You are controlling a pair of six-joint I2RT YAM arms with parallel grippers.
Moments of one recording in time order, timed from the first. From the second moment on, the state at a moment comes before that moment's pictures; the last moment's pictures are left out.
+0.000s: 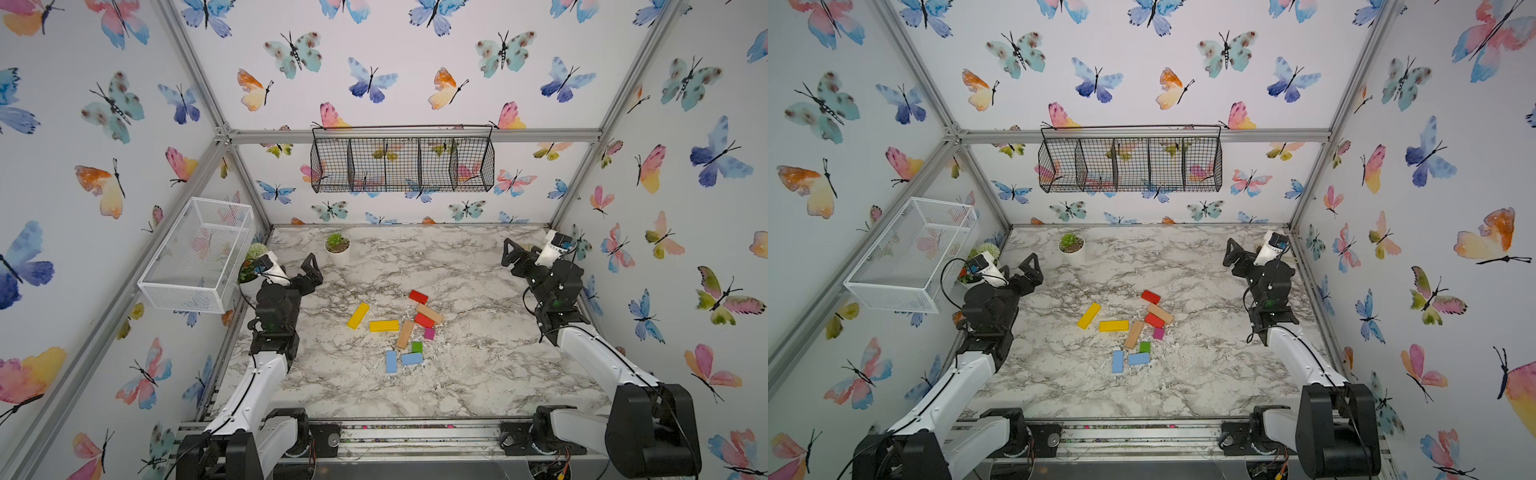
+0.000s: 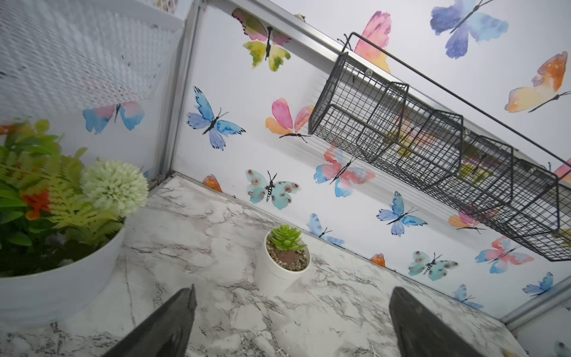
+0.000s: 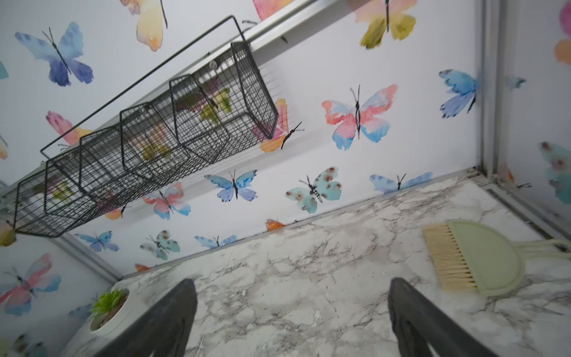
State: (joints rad) left arm -0.01 1.02 0.53 0.42 0.00 -0.47; right arm 0.08 1.25 0.67 0.51 -0.13 0.42
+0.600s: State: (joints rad) left arm -0.43 1.58 0.88 -0.26 -0.20 -0.37; right arm 0.34 1.41 0.77 -0.09 0.05 0.39
